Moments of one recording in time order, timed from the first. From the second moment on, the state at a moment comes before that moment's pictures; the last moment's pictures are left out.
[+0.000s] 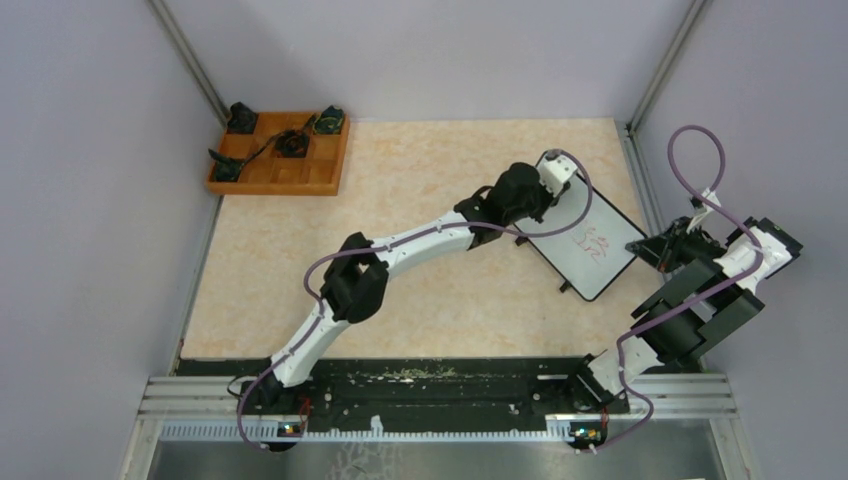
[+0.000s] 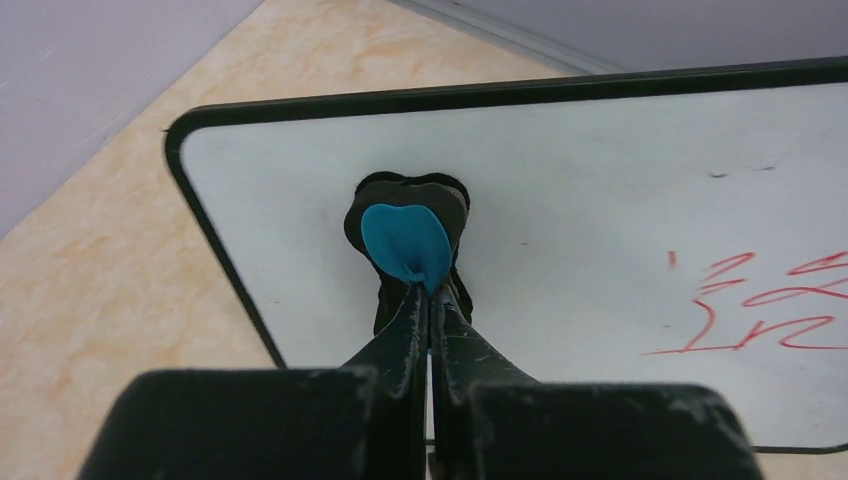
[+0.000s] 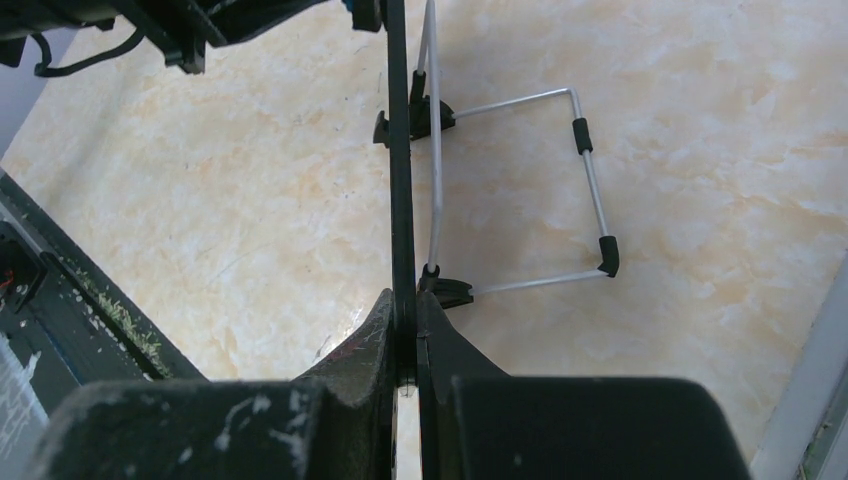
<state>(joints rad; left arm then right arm) -1.03 2.40 2.14 0.03 -0.11 0.10 -0.94 1.62 1.27 -1.49 -1.21 -1.42</state>
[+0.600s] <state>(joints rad) -1.12 2.40 2.14 0.03 -0.07 0.03 -0.94 1.62 1.26 -1.49 -1.21 -1.43</state>
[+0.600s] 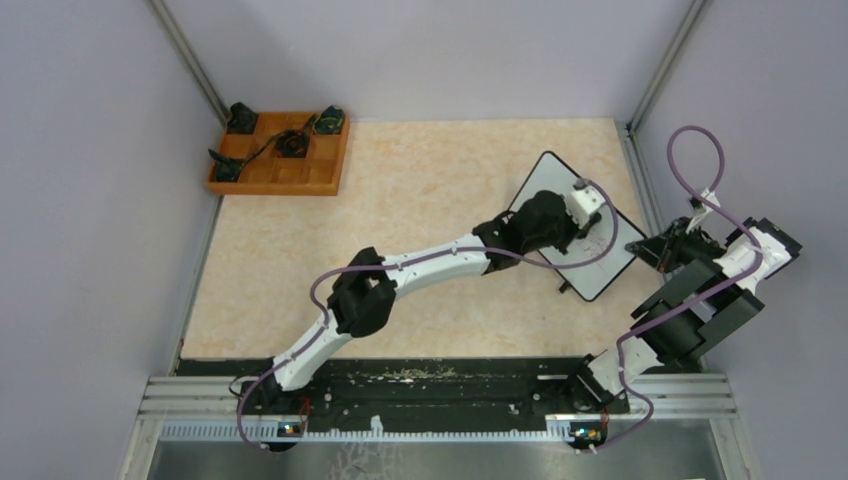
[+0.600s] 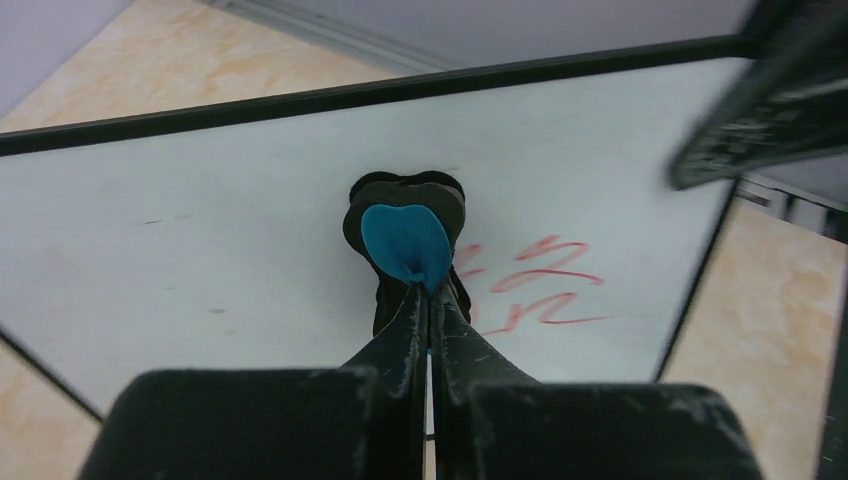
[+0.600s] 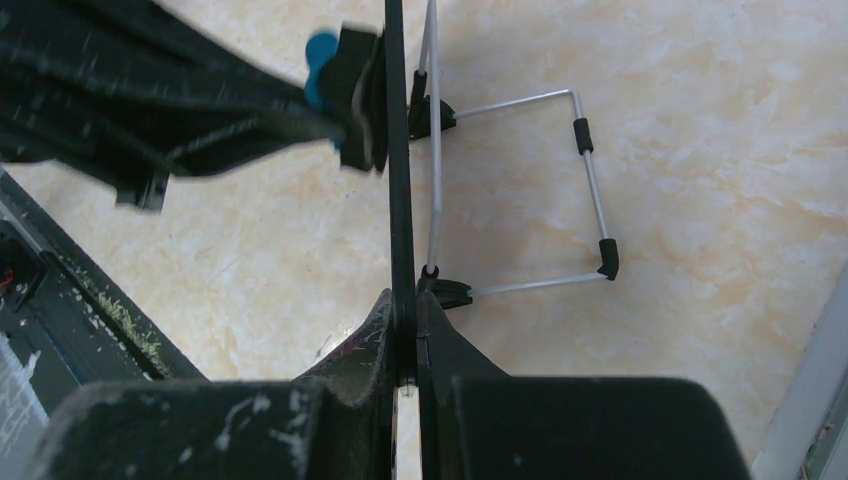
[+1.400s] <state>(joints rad) -1.23 2.45 2.14 0.08 -0.03 -0.01 -0.94 1.61 1.24 -1.48 -1.22 -1.43</state>
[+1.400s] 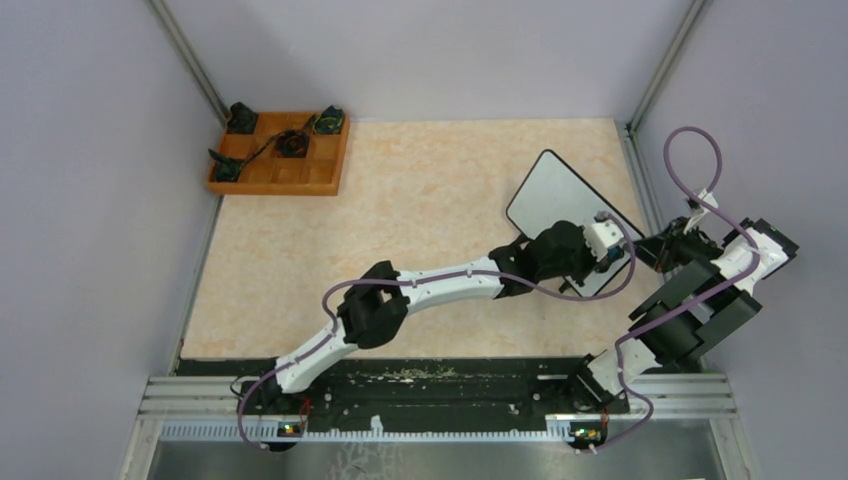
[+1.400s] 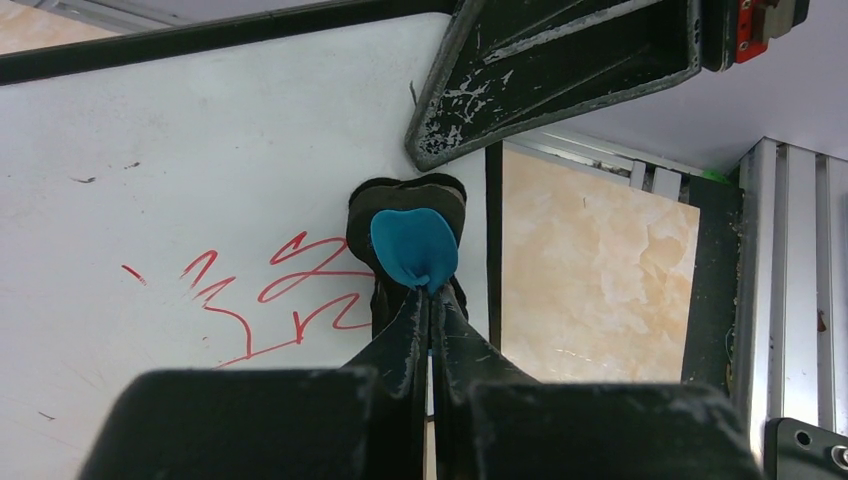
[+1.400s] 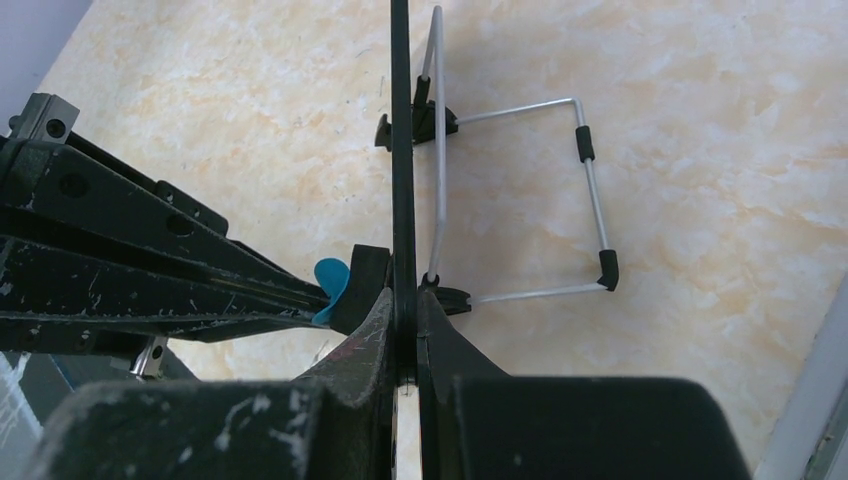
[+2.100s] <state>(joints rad) -1.03 2.41 2.03 0.12 -0.03 -0.02 -0.93 1.61 1.23 -1.47 -1.23 -1.42</state>
